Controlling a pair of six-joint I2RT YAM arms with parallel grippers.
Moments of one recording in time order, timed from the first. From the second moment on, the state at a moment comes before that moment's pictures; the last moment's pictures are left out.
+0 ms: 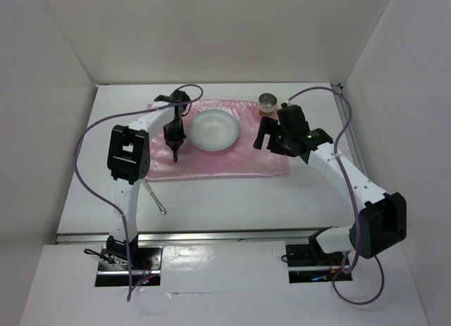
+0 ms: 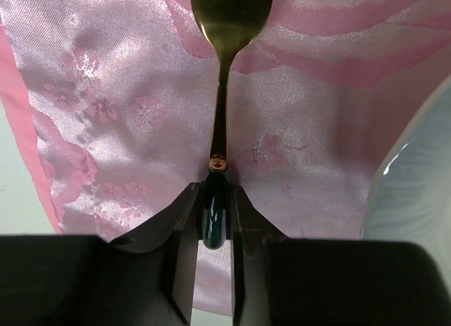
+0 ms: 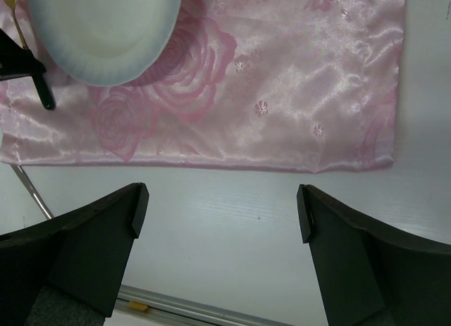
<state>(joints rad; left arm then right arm) -0.25 2.26 1.88 -1.02 -0.22 -0.47 0.40 1.34 1.14 -0.60 0.04 0.56</state>
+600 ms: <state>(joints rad) -0.25 2.13 1.99 -1.13 -0.22 -0.45 0.45 1.33 1.10 -0.55 -0.01 0.52</state>
